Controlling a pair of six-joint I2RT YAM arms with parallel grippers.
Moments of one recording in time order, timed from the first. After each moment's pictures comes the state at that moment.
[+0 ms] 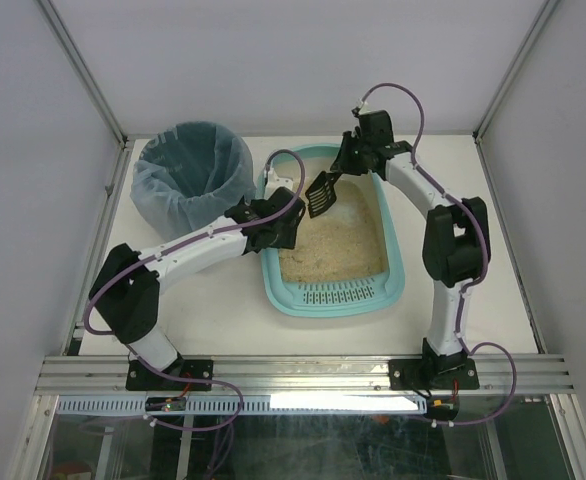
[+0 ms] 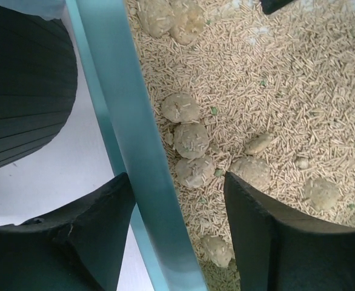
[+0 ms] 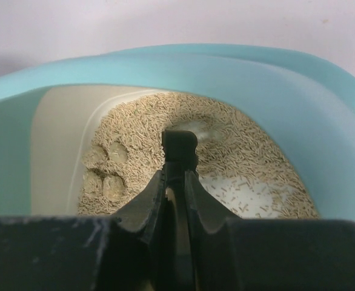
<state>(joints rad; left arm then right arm) -0.81 1.63 1.25 -0.57 -0.42 -0.53 0.33 1.99 1.69 -0.42 -0.16 0.40</state>
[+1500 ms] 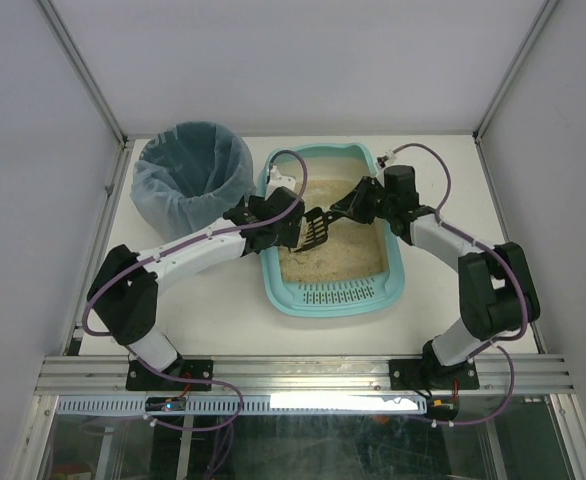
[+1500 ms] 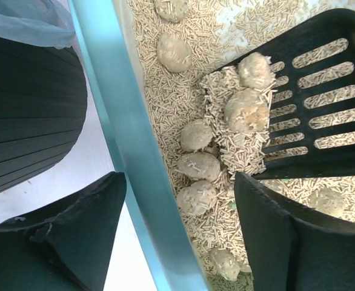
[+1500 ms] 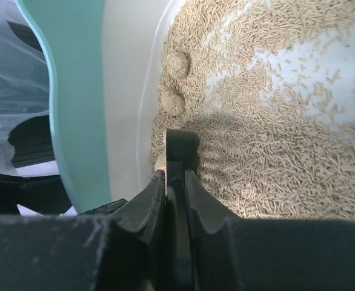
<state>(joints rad) -0.82 1.65 1.24 -0.52 -0.47 -0.46 0.33 1.61 0.96 0.07 -0.43 0.79</state>
